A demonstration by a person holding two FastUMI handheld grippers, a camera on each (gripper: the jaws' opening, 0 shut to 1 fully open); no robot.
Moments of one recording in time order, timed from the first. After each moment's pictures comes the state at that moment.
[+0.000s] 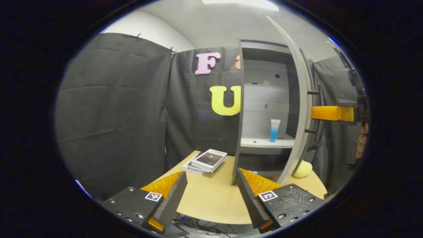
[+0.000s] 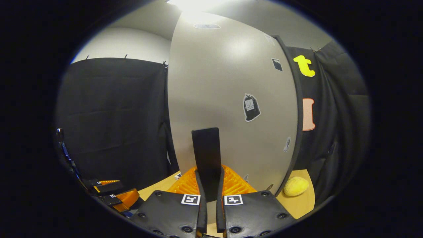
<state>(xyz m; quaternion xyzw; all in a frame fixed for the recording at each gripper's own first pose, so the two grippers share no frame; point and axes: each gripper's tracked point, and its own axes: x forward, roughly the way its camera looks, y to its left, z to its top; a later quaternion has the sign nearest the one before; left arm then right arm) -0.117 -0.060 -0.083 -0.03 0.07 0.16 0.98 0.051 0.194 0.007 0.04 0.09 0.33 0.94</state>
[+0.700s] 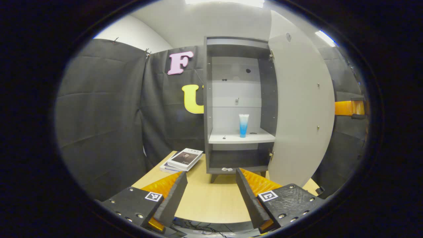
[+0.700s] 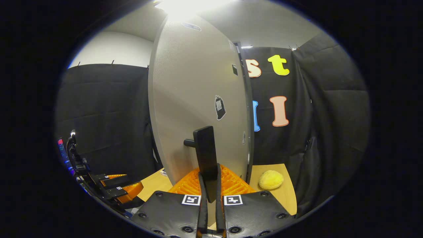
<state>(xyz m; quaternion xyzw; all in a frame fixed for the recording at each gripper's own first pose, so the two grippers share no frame) -0.082 -0.159 -0.089 -0.01 0.08 0.06 1.00 0.035 0.081 0.005 0.05 0.09 0.27 0.96</state>
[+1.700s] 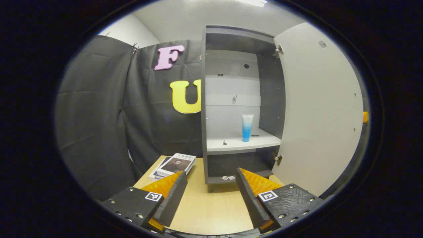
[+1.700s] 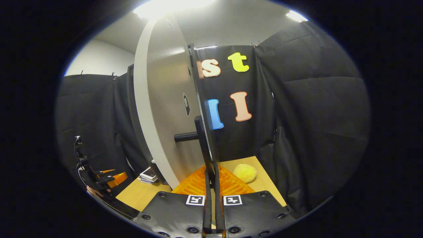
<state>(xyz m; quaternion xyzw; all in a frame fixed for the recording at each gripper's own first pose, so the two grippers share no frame) 0.033 -0.102 -0.102 -0.01 0.08 0.00 1.00 0.051 0.002 -0.016 0.11 0.12 0.12 0.98</state>
